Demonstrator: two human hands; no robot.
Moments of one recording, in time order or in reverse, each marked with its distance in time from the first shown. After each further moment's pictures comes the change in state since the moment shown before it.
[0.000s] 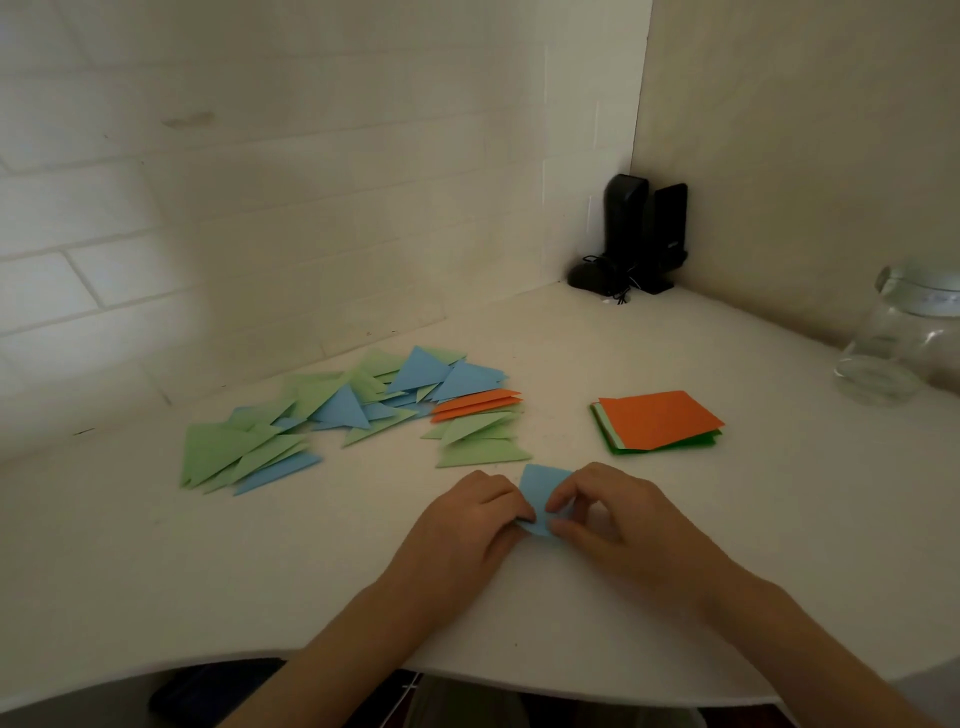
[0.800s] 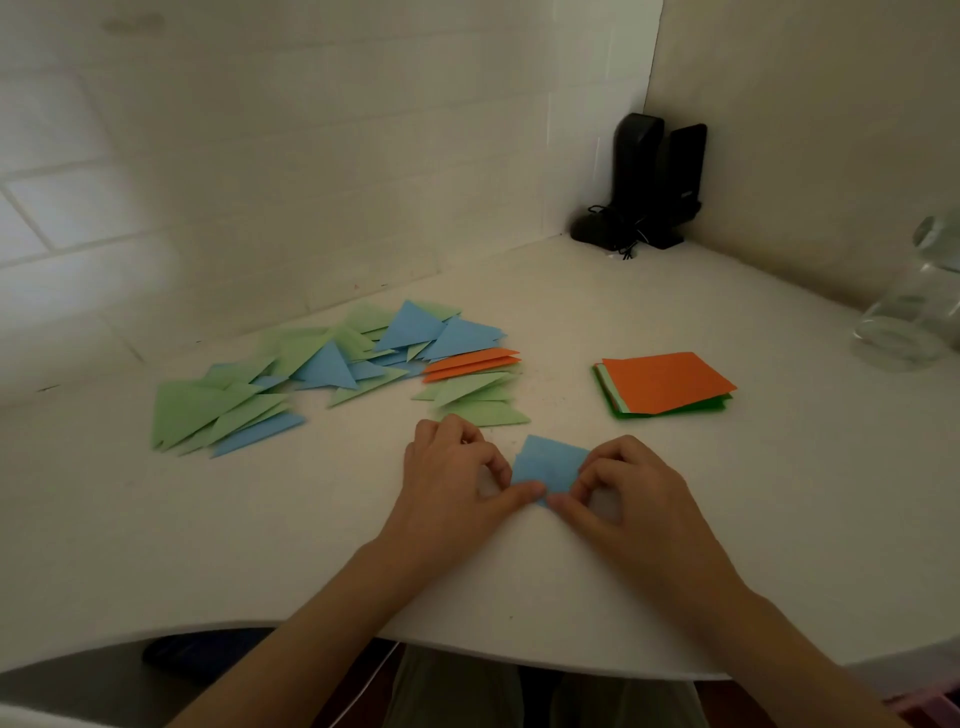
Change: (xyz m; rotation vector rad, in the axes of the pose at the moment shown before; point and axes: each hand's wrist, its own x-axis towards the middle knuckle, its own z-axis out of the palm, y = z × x) left_hand 0.012 0.003 0.004 -0.016 -0.012 -0.473; right_hand -0.014 0.001 0.021 -0.081 0.232 0.148
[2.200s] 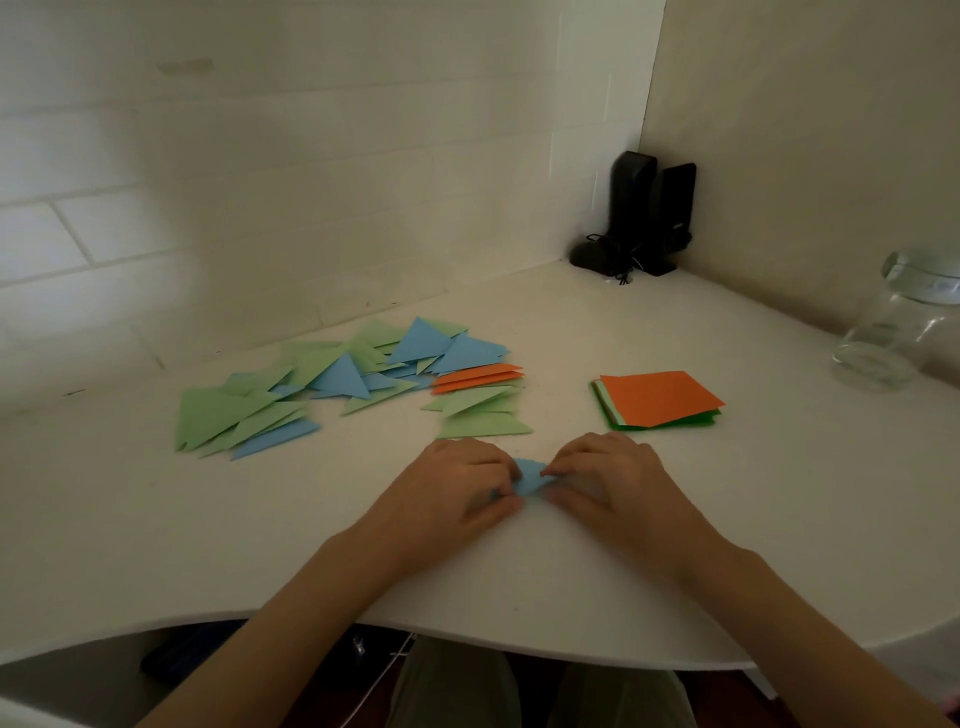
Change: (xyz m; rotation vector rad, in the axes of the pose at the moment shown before) left_hand -0.002 -0.018 -0.020 0.085 -0.050 0.522; right_hand 0.021 -0.003 -0.010 -0.195 -0.195 -0.145
